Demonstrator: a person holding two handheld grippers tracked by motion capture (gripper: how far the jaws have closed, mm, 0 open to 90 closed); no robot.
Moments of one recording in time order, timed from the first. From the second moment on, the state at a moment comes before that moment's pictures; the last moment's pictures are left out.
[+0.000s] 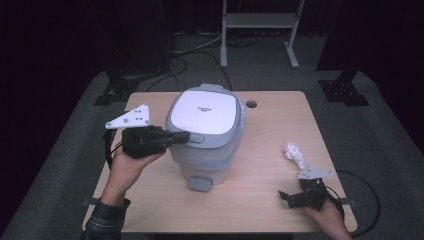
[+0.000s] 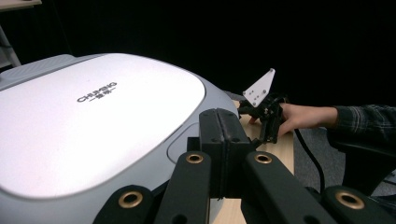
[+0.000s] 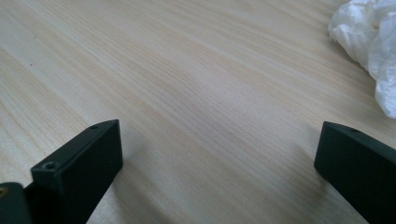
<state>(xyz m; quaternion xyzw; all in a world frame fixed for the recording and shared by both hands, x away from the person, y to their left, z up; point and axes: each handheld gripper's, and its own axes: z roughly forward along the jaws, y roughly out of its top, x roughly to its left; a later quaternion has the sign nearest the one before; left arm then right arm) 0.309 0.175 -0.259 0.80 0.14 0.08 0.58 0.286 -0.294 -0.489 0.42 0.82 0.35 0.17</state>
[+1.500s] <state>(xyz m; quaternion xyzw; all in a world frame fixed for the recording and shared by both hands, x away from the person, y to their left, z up) 0.326 0.157 -0.272 0.81 0.16 0.07 0.57 0.286 -0.294 -0.489 0.42 0.82 0.35 0.17</state>
